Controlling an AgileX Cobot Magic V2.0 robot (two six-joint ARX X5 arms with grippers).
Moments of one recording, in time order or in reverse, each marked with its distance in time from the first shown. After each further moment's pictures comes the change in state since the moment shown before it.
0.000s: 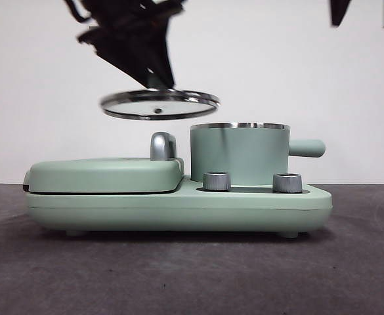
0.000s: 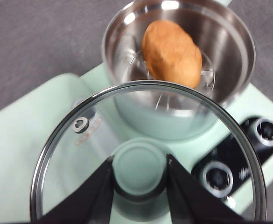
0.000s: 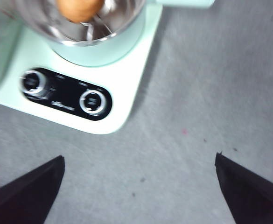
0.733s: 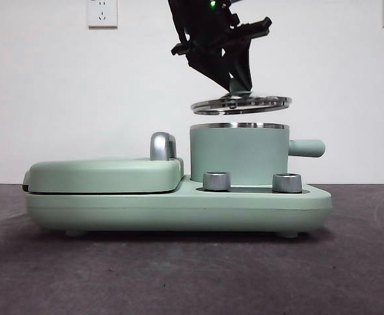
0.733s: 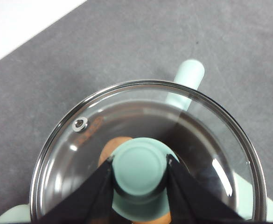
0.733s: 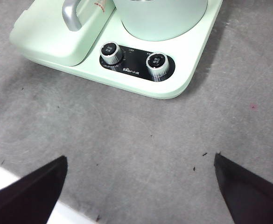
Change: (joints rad) left arm -0.084 0.444 0.568 -0.063 0.001 0.076; right arm 0.014 -0.659 -0.533 0.155 -0.237 0.090
